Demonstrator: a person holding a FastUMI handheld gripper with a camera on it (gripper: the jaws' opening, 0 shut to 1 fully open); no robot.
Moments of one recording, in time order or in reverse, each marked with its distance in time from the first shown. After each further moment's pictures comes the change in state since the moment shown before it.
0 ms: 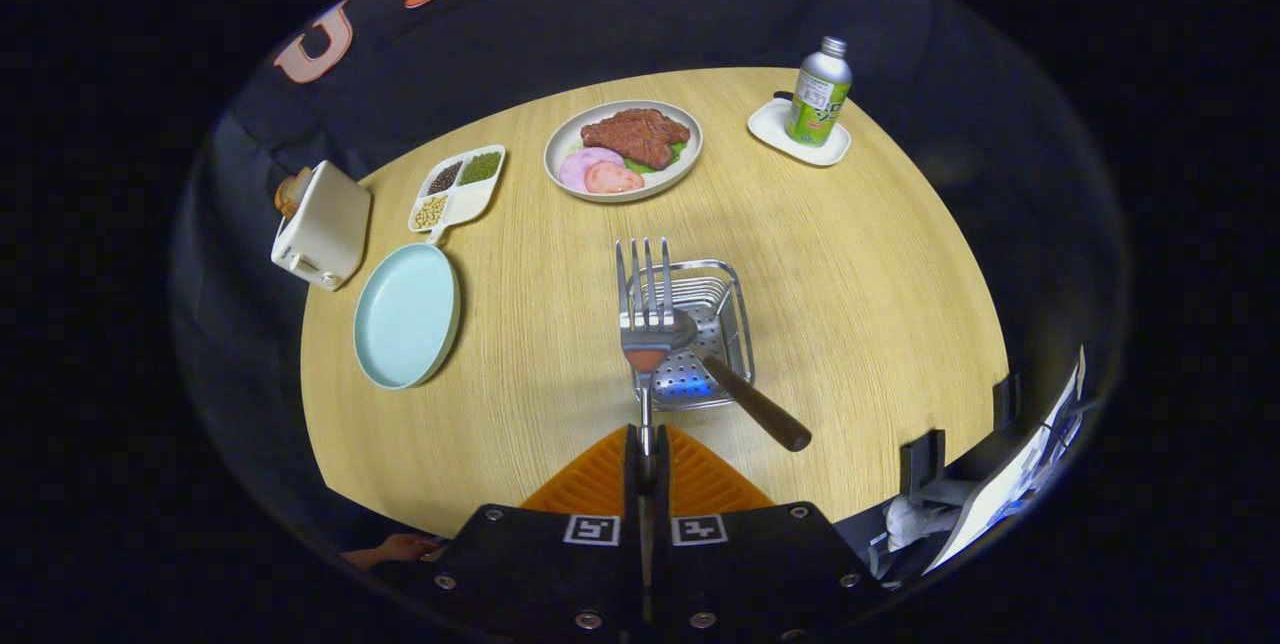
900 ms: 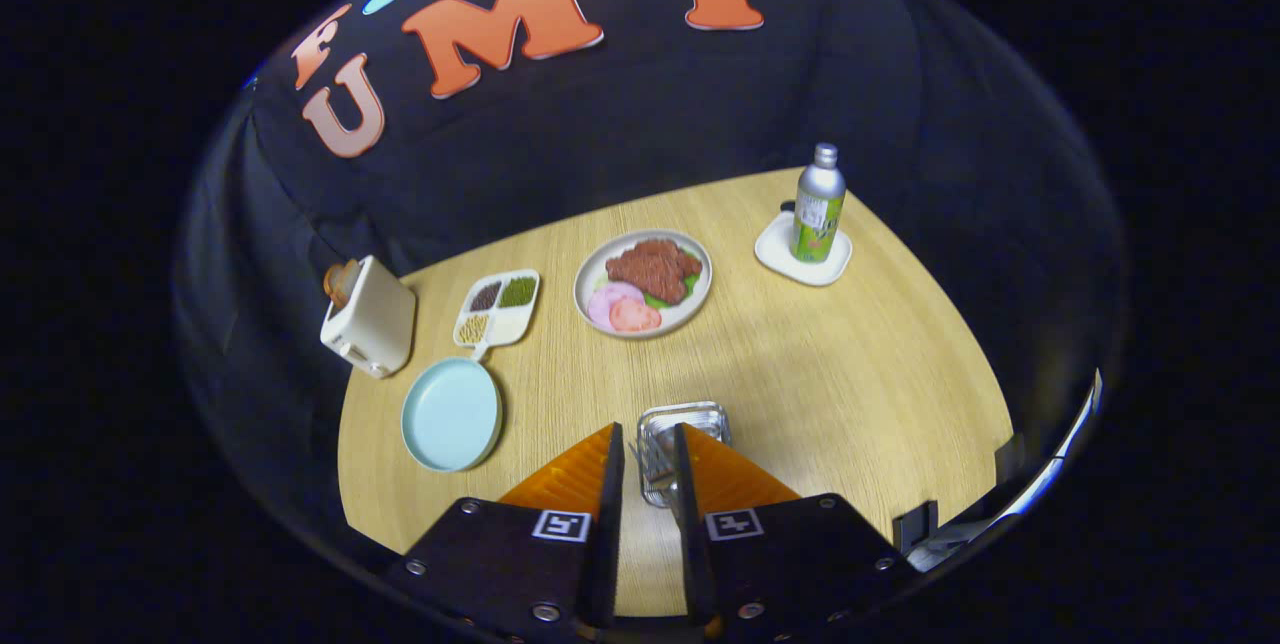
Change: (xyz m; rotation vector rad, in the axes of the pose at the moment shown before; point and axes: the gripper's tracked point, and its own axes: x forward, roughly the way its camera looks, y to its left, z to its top) arm -0.066 -0.003 0.116 0.028 -0.443 0.120
